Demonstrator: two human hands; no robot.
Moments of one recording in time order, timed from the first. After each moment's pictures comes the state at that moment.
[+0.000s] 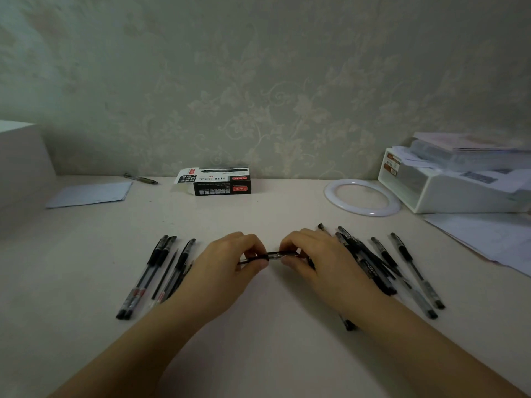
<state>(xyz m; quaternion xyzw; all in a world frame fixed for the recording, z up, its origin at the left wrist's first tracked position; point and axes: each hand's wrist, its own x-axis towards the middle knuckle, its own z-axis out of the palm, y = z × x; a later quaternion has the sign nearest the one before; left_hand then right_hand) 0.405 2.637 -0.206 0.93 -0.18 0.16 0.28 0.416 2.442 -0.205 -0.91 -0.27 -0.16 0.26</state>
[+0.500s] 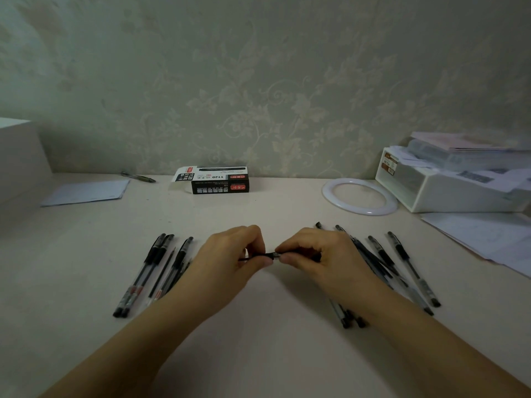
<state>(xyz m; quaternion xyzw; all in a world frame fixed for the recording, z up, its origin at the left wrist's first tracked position) 0.400 2.633 -0.195 0.90 -0.23 0.20 0.31 0.414 2.435 -0.198 -0.85 -0.29 -0.14 0.41</state>
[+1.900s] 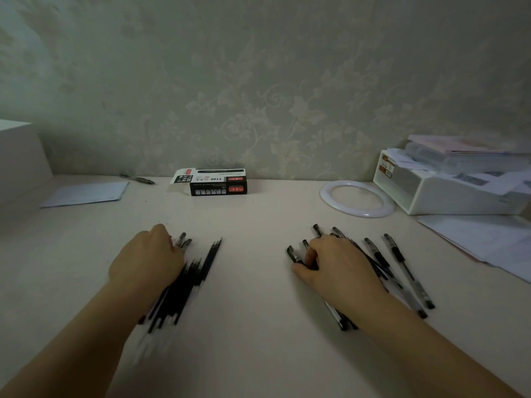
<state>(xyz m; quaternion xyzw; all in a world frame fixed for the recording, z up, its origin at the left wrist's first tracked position) 0.421 2.704 -0.201 0.97 0.16 0.11 0.14 0.409 2.431 -0.199 -0.97 -0.09 -0.12 0.17</state>
